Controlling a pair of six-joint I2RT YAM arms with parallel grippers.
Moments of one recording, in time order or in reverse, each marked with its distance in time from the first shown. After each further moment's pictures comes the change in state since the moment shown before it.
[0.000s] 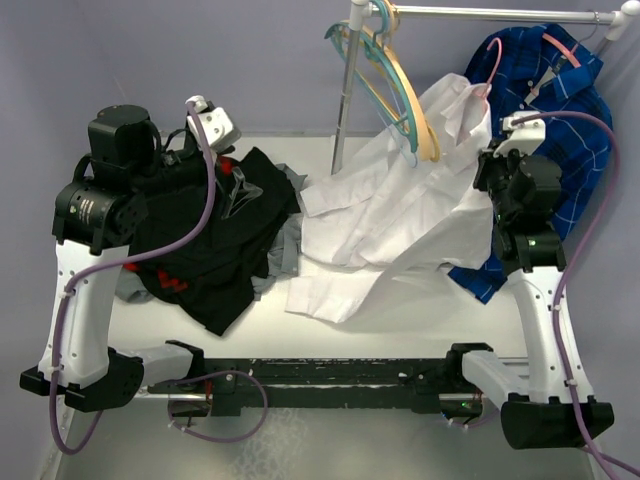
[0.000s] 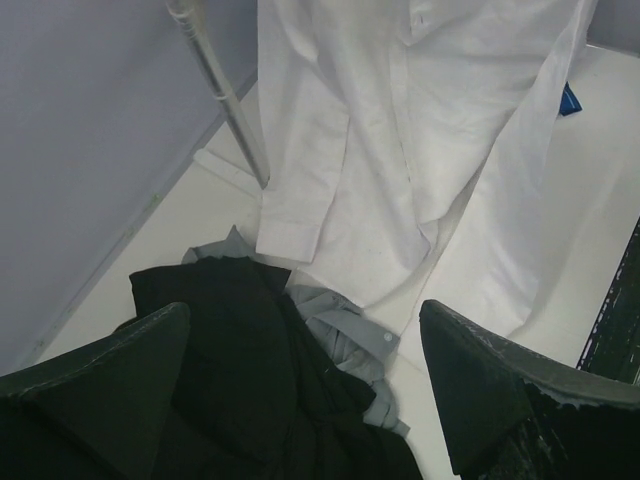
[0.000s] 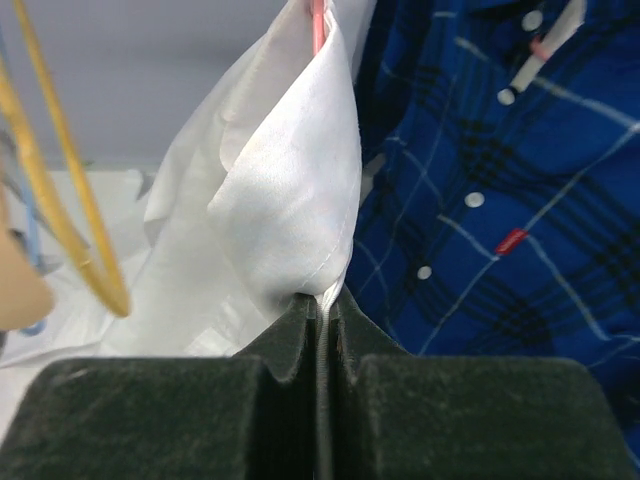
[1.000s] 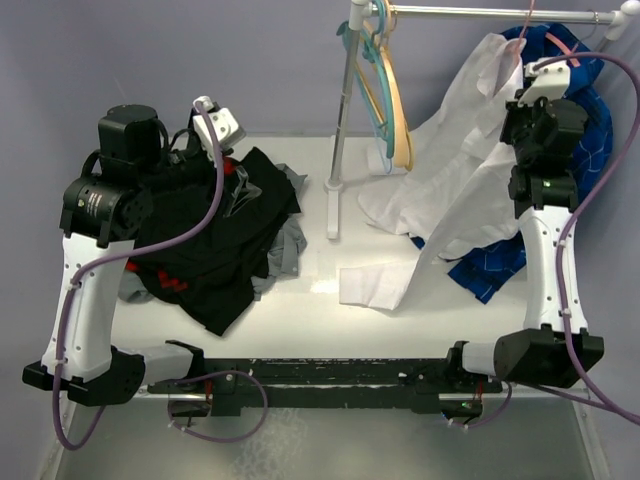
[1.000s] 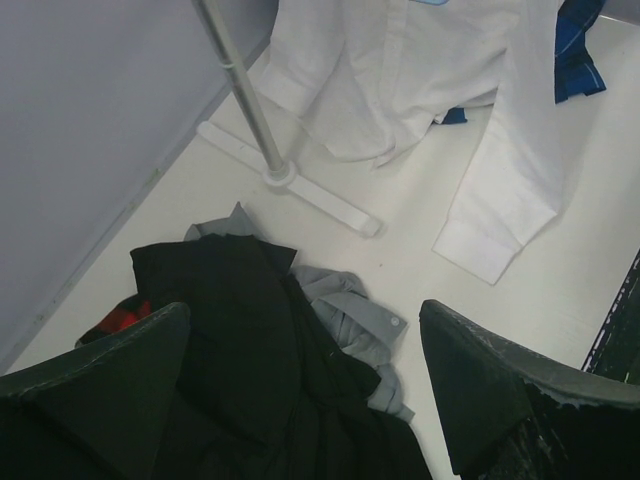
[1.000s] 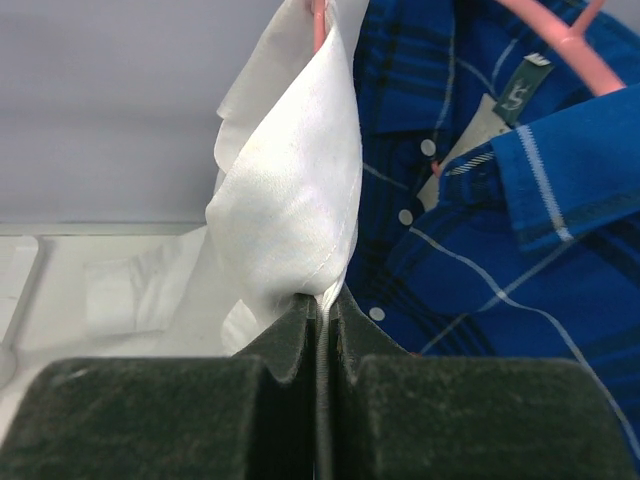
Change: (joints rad) left arm 0.008 0.013 -0.026 -0.010 -0.036 0.017; right arm -0.154 0.313 0.331 0.040 -0.023 -0.144
